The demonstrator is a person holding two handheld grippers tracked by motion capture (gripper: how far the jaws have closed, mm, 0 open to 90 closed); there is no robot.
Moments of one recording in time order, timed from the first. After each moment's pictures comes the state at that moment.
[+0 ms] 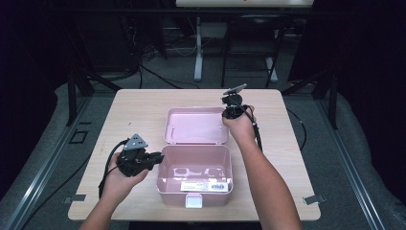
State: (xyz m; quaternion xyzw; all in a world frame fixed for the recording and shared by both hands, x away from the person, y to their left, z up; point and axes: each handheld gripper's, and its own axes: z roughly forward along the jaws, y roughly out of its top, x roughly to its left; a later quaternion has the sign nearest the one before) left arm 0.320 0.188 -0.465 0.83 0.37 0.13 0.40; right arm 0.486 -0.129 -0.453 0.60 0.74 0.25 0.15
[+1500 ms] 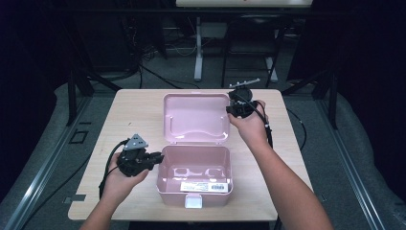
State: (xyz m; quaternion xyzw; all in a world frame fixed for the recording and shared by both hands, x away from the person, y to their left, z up) left arm 0.320 0.187 -0.465 0.83 0.37 0.13 0.40; right arm 0.434 -0.139 -0.390 0.55 0.74 0.33 0.21
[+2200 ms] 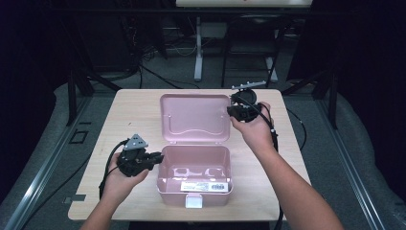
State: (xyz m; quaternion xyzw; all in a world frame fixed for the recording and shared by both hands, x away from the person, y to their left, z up) left arm 0.320 0.187 -0.465 0.82 0.38 0.13 0.40; right arm 0.406 -0.143 -0.373 0.52 0.75 0.35 0.22
